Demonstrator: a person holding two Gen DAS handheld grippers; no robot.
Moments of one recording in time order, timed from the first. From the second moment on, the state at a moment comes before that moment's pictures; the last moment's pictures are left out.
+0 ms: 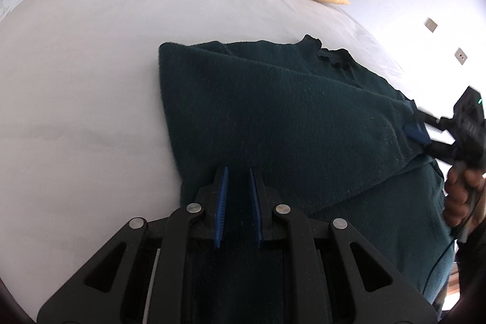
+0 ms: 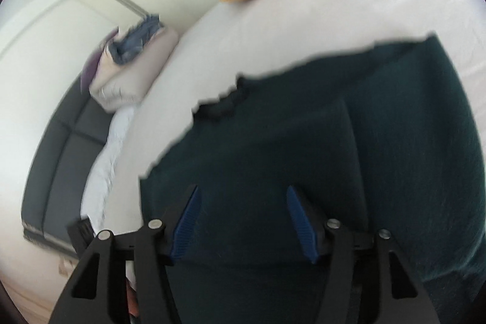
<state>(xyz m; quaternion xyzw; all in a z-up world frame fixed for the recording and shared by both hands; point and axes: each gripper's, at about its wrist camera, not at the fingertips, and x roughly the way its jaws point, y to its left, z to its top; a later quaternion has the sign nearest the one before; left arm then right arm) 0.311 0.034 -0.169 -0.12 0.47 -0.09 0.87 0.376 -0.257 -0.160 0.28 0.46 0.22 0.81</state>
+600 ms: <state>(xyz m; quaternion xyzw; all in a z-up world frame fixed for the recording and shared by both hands) 0.052 0.084 -0.139 -0.27 0.49 -0.18 0.81 0.110 -0.366 -0.105 0.24 0.42 0.15 0.86</state>
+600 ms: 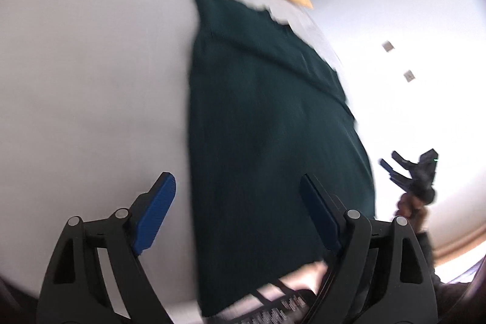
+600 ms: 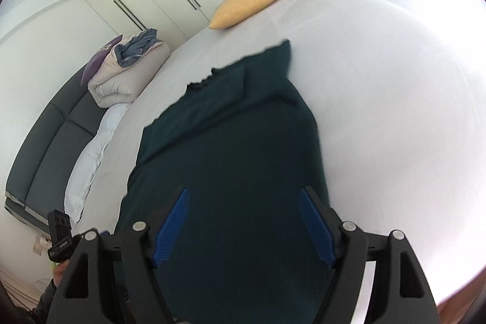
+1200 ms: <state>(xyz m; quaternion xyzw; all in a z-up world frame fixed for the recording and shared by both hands) 0.025 0.062 -0.169 -0.28 0.54 -0.20 0.76 0.051 -0.369 -0.125 0.28 0.43 0.15 0.85</state>
